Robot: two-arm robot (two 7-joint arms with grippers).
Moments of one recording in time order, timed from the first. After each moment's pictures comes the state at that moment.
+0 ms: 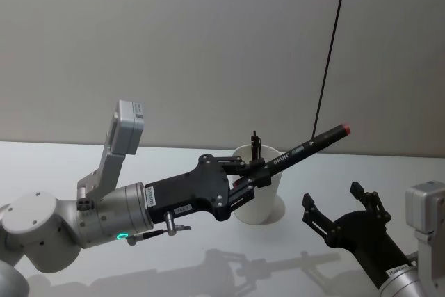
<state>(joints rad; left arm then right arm) -0.64 0.31 0.59 -1.21 -0.70 -0.15 -1.00 -0.01 0.34 -0.23 -1.77 0.29 0.03 0.07</state>
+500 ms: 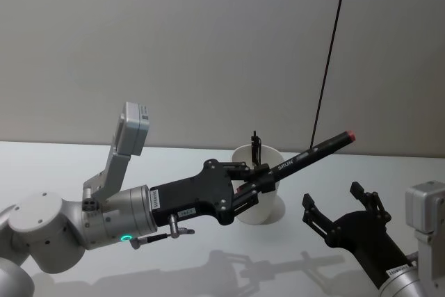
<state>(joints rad) -0.66 0.30 0.61 -1.17 -0.72 -0.13 -1.03 -0.01 0.34 -0.23 -1.77 0.29 0.03 0.07</state>
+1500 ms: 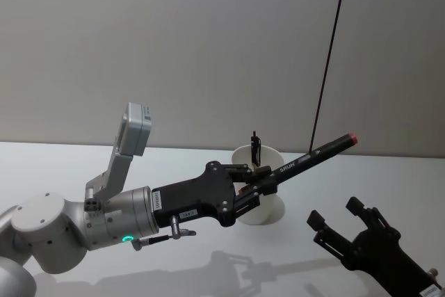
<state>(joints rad) -0.67 0.29 0.62 -1.16 -0.73 -0.12 -1.04 -0.11 0.41 -0.13 -1.83 0.60 0.03 0.36</state>
